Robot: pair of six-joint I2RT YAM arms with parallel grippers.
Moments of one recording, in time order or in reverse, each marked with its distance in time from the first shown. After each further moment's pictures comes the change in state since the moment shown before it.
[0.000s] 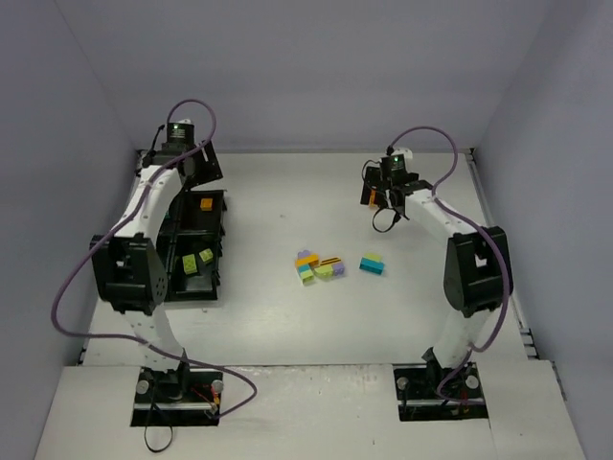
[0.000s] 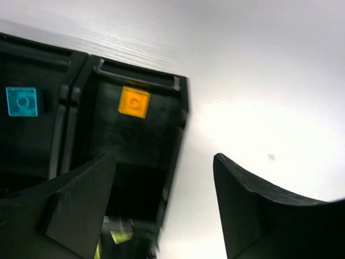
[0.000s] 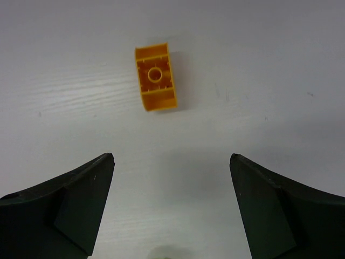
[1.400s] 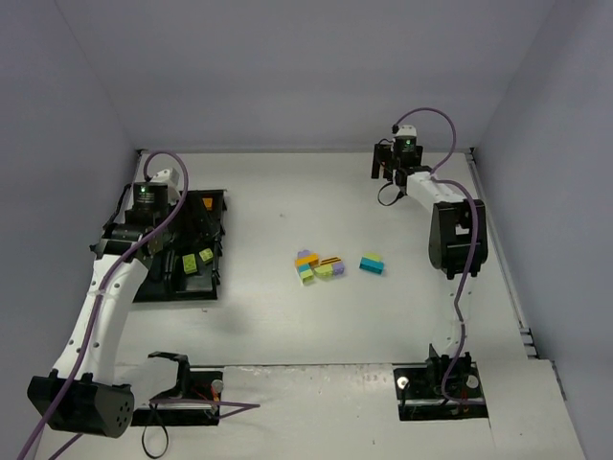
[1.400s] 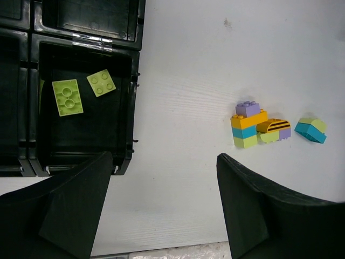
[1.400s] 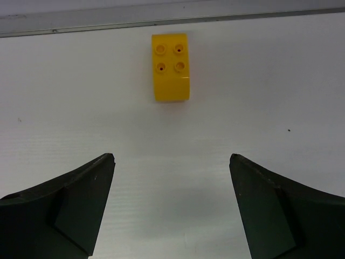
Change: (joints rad) left arm -0.046 -0.805 -0.550 -0.187 0.173 -0.082; right arm -0.147 0.423 0.374 0.246 -0.090 -0.232
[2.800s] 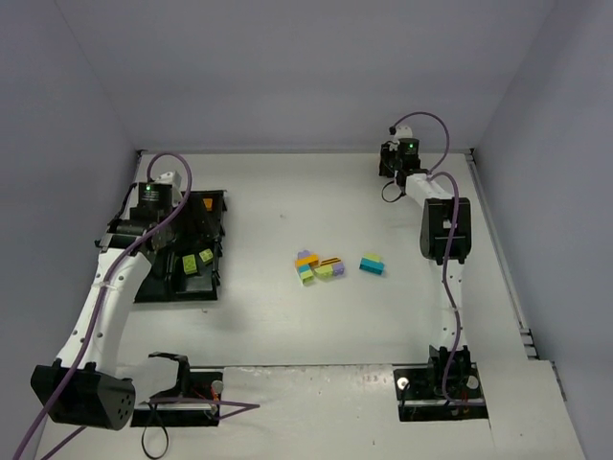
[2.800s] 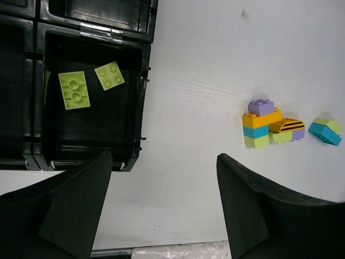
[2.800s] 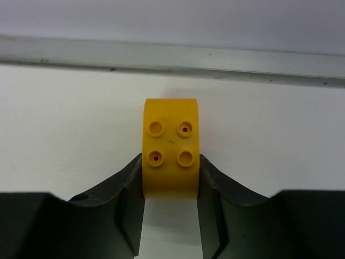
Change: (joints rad) left arm 0.000 0.042 0.000 -0.021 -0.027 -0.002; right arm -0.064 0.369 0.352 0.119 -0.206 -0.092
